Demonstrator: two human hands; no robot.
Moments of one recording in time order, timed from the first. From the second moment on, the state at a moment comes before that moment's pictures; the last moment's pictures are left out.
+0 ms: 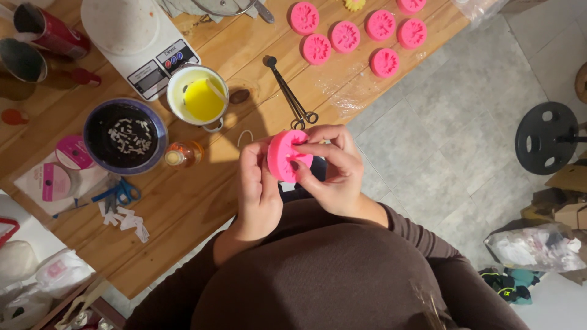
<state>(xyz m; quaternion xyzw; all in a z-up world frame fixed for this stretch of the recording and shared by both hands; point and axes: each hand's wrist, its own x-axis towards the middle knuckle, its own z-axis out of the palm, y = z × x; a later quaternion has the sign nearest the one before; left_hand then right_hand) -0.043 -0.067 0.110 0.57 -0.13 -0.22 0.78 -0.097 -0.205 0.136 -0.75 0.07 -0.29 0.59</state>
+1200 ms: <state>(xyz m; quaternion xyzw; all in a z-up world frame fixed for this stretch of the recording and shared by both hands) -0.025 -0.048 0.123 0.51 -0.14 -0.32 0.79 -0.090 -0.225 0.170 -0.83 0.09 -0.20 0.52</state>
